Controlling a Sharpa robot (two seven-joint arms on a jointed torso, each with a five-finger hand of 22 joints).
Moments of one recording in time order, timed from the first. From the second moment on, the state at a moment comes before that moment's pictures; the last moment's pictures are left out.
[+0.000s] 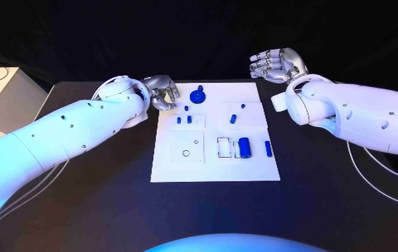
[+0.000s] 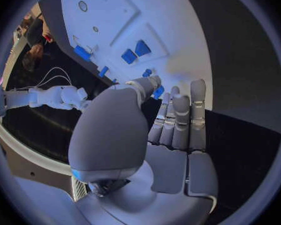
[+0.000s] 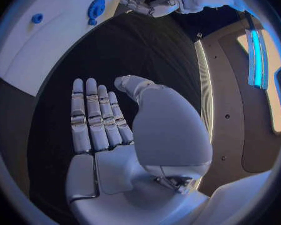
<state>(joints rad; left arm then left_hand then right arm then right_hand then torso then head) 1.15 -0.58 0.19 1.18 -1.51 -0.03 -0.14 1.43 -0.28 0.59 0.17 0.17 0.80 0.15 0.21 0.28 0.99 0.13 0.24 0.16 1.12 0.05 1.32 0.61 0.17 0.97 0.15 1.05 0.74 1.30 -0.83 -0.10 1.34 -0.46 -0.61 0.29 1.37 -0.24 0.54 0.09 0.50 0.85 0.22 0.25 0.27 0.99 0.17 0.28 0.07 1.09 0.11 0.16 0.33 0.18 1.05 0.22 0.08 0.07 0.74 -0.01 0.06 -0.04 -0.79</state>
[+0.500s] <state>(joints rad) 1.12 -0.71 0.26 1.22 -1.11 -0.14 -0.06 1.46 -0.24 0.56 0.26 0.17 0.89 0.19 0.27 0.30 1.06 0.11 0.33 0.17 1.06 0.04 1.18 0.44 0.17 0.97 0.14 0.92 0.64 1.29 -0.84 -0.11 1.28 -1.00 -0.45 0.19 1.41 -0.21 0.43 -0.01 0.40 0.96 0.17 0.25 0.26 1.15 0.09 0.22 0.06 1.46 -0.01 0.45 0.50 0.18 1.37 0.07 0.39 0.24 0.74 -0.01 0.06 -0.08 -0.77</state>
